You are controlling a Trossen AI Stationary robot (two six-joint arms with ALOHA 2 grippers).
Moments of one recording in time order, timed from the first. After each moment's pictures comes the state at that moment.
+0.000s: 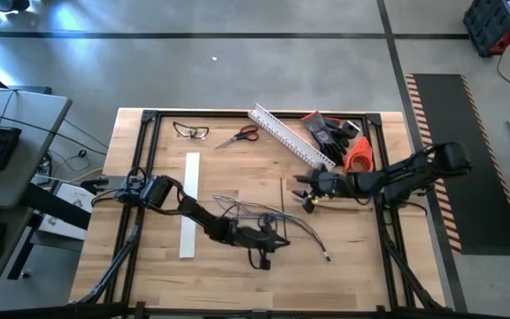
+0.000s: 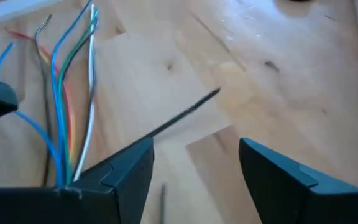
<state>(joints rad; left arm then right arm) -0.36 2.30 1.14 0.87 -0.32 0.01 0.01 1.39 0.33 0.43 0.25 0.34</state>
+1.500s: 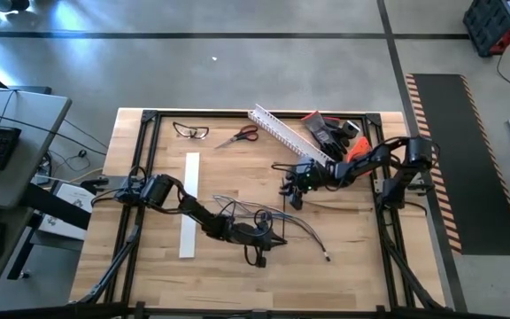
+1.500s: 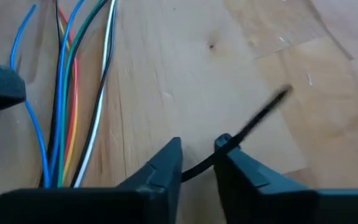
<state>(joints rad) -0.34 2.31 1.08 0.94 -0.26 0.00 -0.17 1.75 0.54 0.45 -0.20 0.21</state>
